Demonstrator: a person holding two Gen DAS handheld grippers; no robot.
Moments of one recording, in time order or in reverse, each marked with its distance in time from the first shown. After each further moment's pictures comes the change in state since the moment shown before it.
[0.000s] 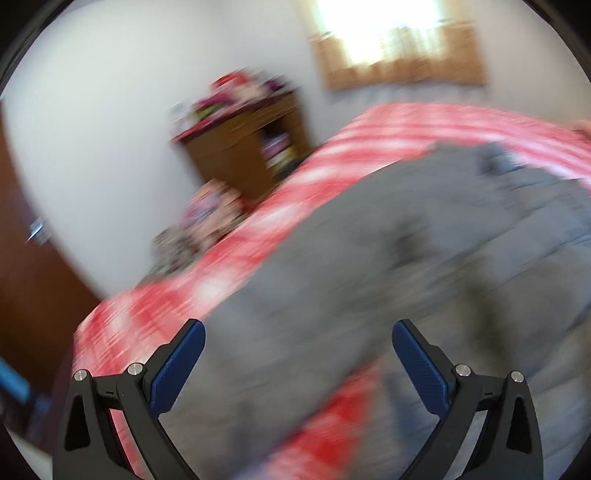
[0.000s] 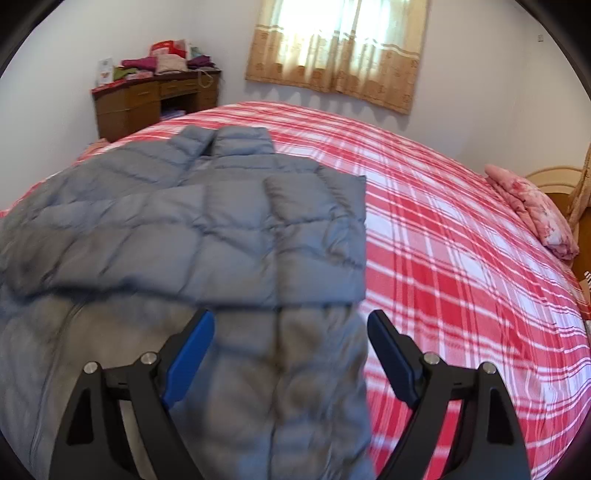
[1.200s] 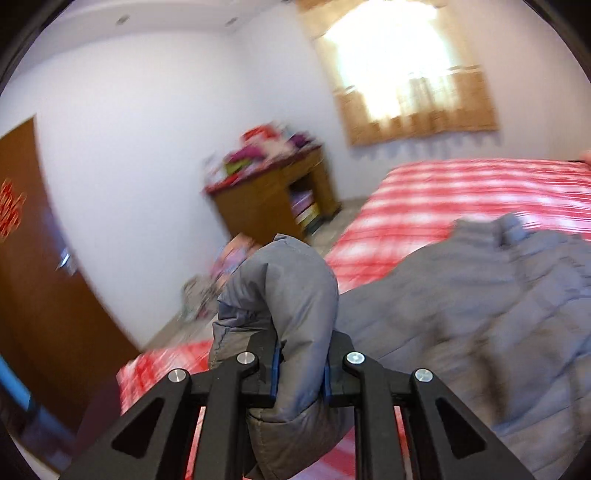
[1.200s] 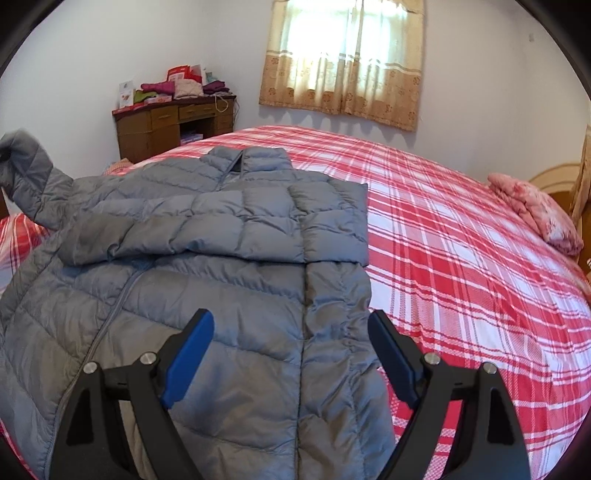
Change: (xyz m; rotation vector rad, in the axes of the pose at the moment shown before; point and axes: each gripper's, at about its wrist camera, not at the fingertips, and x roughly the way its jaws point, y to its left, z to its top) left arm -0.099 -0.001 0.061 0.028 -0.291 -0.010; right arm -0.039 0.004 -0.028 0.036 -0.099 0.042
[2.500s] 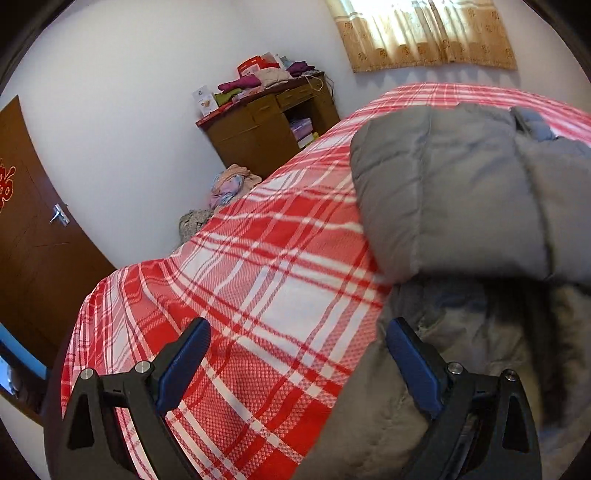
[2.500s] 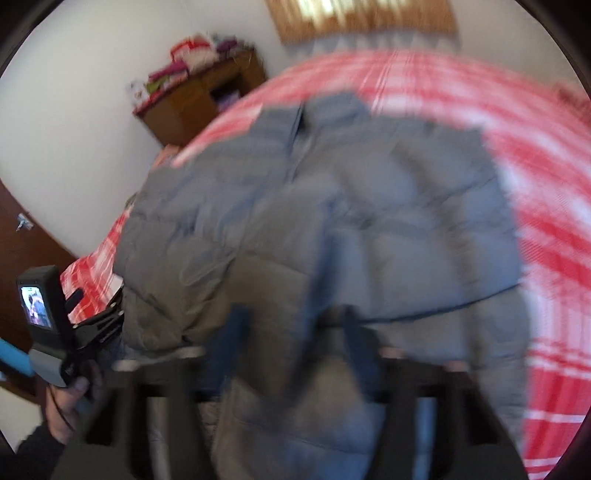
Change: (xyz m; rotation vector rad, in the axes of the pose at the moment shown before) left arm 0.098 -0.076 -0.102 -0.022 0.307 0.100; right arm 0.107 0.050 0.068 0.231 0.330 0.396
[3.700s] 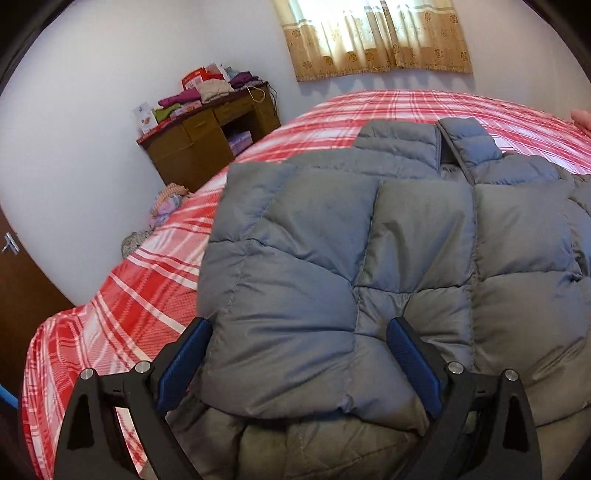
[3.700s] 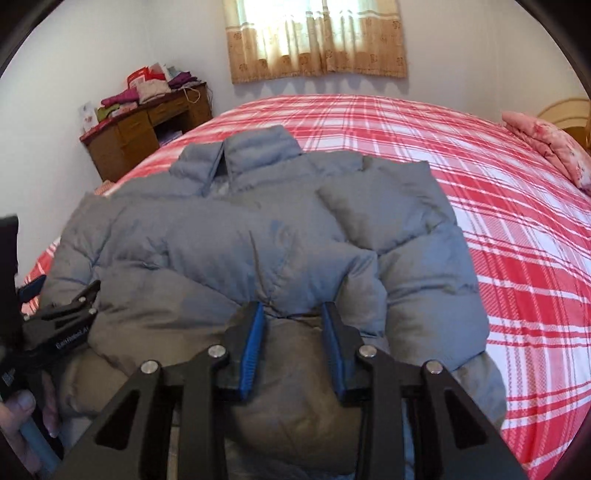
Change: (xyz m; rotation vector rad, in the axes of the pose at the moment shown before) left arm 0.003 -0.129 0.079 0.051 -0.024 -0.212; right arm 0.007 -0.037 0.012 -0.010 -0.229 -0.307
